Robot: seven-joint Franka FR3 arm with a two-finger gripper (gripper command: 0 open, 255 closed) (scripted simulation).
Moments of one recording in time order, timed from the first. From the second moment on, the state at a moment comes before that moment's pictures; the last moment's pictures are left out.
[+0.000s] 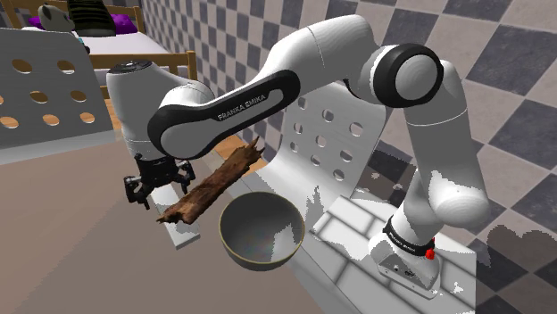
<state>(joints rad) 0.36 0.63 0.45 -1.47 -0.32 2.01 1.07</state>
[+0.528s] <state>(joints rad) 0.36 0.64 0.45 -1.47 -0.32 2.02 1.08</state>
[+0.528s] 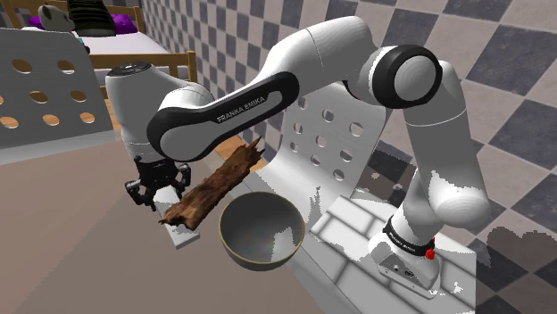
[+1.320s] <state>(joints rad) 0.36 0.63 0.45 -1.46 -0.31 1.98 1.07</state>
